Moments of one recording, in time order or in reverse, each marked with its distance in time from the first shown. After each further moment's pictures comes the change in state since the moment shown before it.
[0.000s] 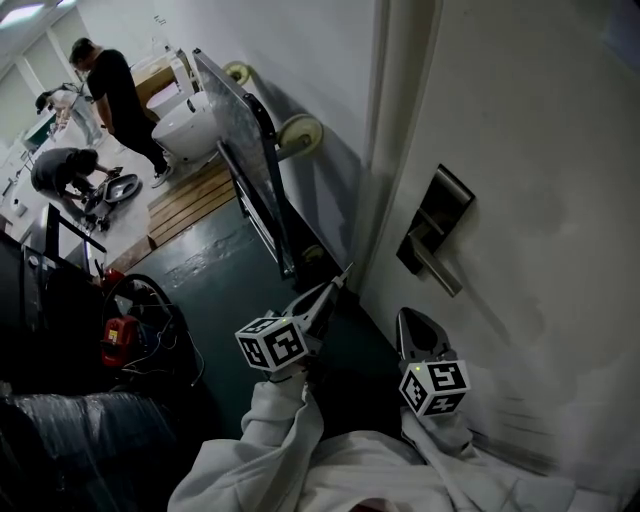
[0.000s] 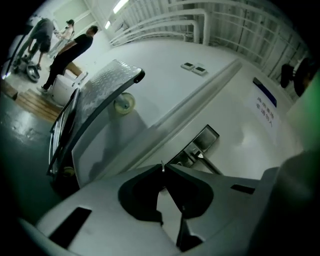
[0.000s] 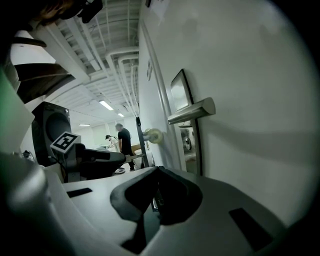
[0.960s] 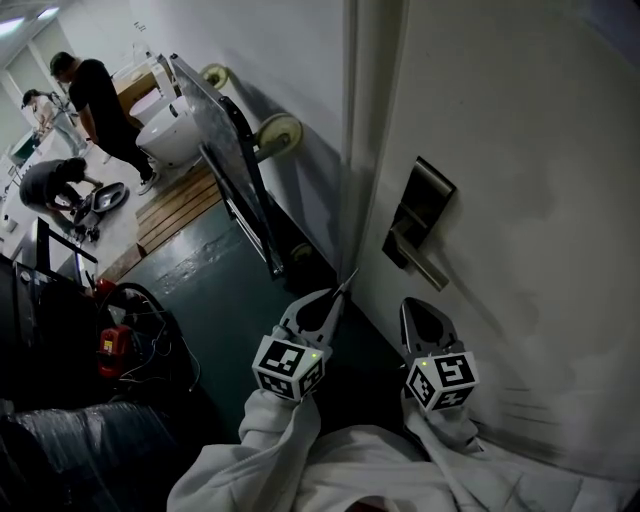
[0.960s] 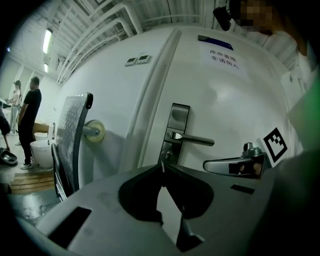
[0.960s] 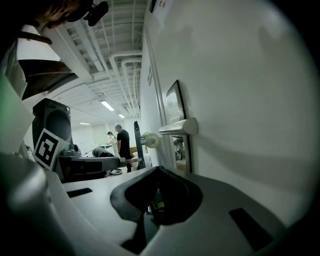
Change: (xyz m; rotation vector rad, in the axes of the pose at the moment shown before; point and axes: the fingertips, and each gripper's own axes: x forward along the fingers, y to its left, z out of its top) left arm 0.006 -0.049 -0.019 0.605 0.040 0.001; right arm -0.012 -0.021 0.020 -0.050 -0.041 -0.014
